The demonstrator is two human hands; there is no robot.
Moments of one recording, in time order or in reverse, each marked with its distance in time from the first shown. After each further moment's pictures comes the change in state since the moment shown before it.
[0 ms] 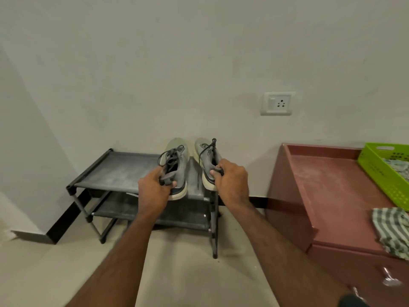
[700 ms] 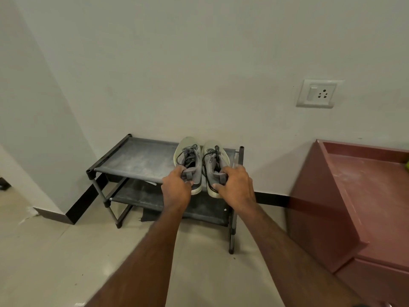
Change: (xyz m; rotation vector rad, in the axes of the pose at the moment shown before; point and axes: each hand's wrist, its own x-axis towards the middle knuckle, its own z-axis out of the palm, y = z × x) left_hand 0.016 -0.051 0.024 0.080 0.018 -0.153; right_hand -0.007 -0.004 0.075 -0.111 -0.331 0.077
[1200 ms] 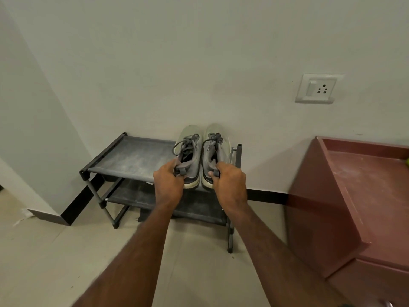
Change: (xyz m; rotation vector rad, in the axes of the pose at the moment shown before) left_hand 0.017 -0.004 -0.003 -0.109 0.028 0.133; right_hand 0.011 -0.002 0.025 0.024 0.253 -0.167
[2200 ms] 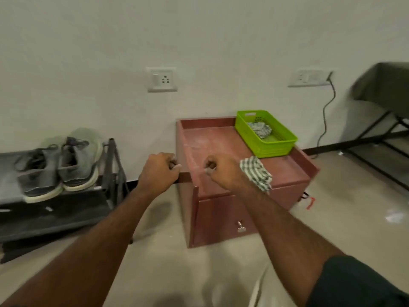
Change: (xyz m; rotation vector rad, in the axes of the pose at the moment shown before) left_hand -0.139 0.203 0.172 0.093 -0.550 0.444; right_hand -0.092 0.188 -0.299 -0.142 -0.191 0.352
